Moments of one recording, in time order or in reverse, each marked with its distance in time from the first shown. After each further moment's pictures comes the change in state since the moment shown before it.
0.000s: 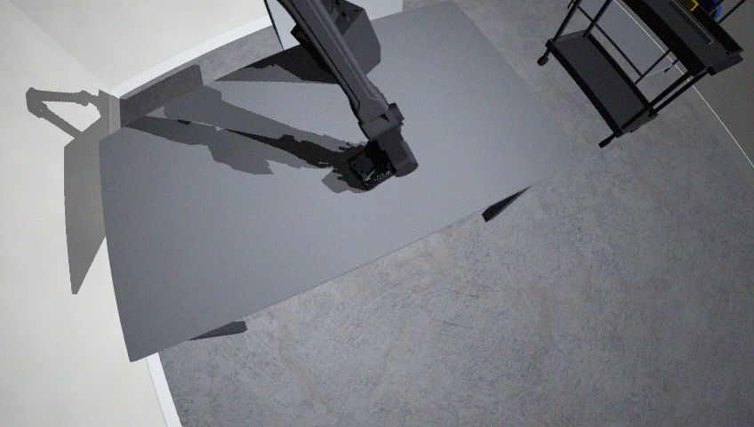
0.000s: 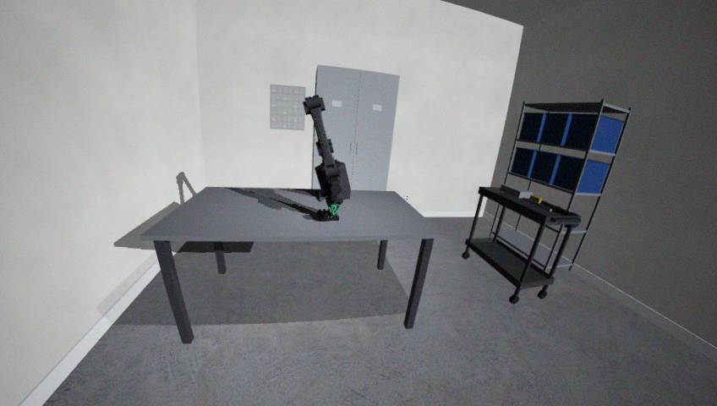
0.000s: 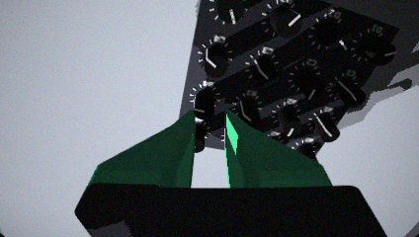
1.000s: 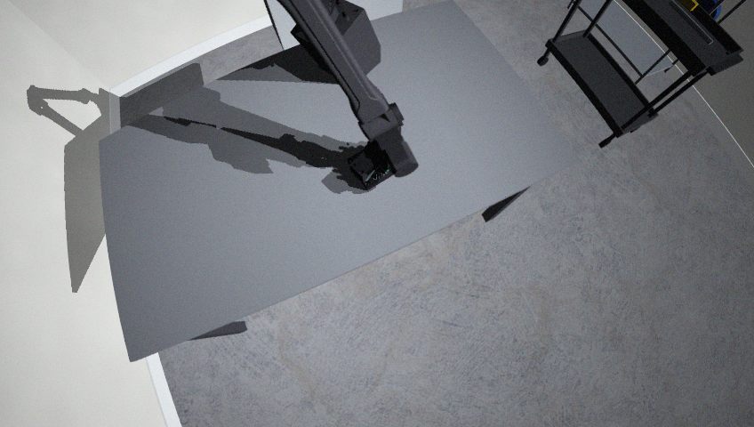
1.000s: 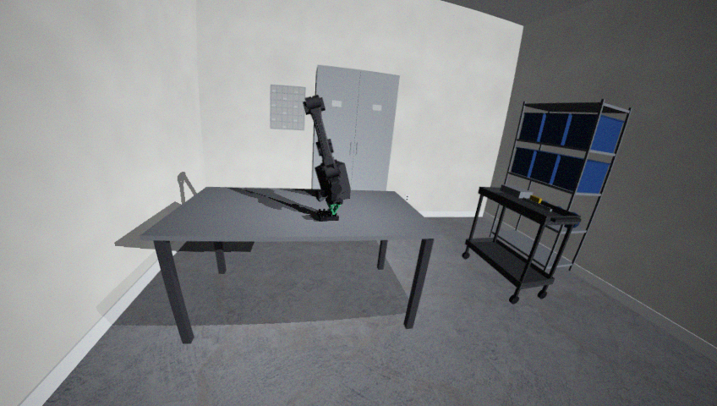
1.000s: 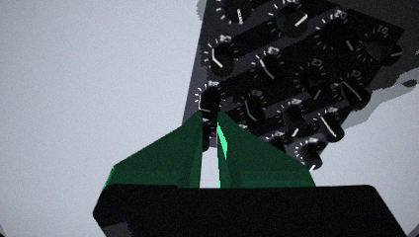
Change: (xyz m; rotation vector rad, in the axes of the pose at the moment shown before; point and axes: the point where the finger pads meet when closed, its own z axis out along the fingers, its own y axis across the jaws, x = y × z) arm 0.000 0.001 0.000 -0.004 0.001 0.001
